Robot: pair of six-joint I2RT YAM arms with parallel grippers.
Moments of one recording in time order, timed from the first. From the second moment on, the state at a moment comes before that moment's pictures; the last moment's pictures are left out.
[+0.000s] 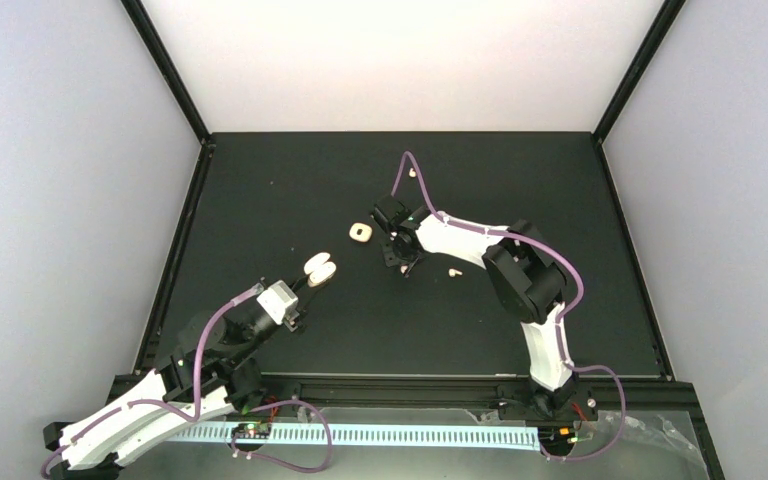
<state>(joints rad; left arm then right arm) -1.02 0.18 0.40 -0.08 -0.19 0.23 0.78 2.05 1.45 -0.66 0.13 0.51</state>
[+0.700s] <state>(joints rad) -1.02 0.18 0.40 -0.08 -0.19 0.23 0.78 2.05 1.45 -0.65 0.13 0.51</state>
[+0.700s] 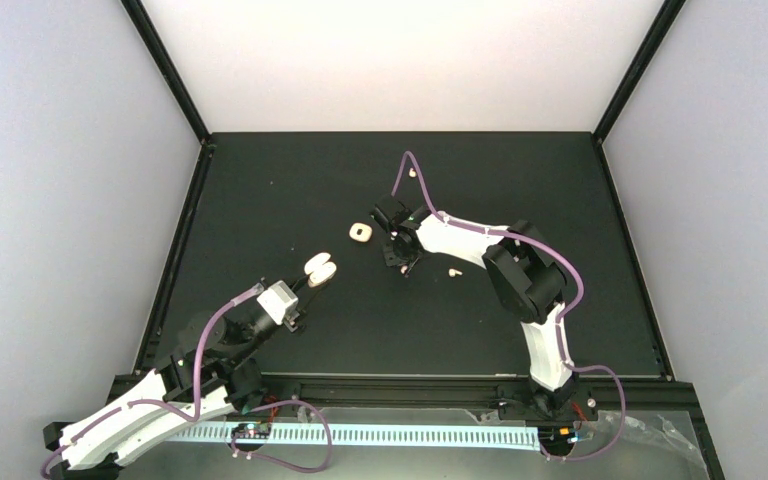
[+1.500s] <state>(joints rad) -1.02 0.18 0.40 -0.08 -0.19 0.22 0.78 2.01 1.41 -0.64 0.12 0.51</state>
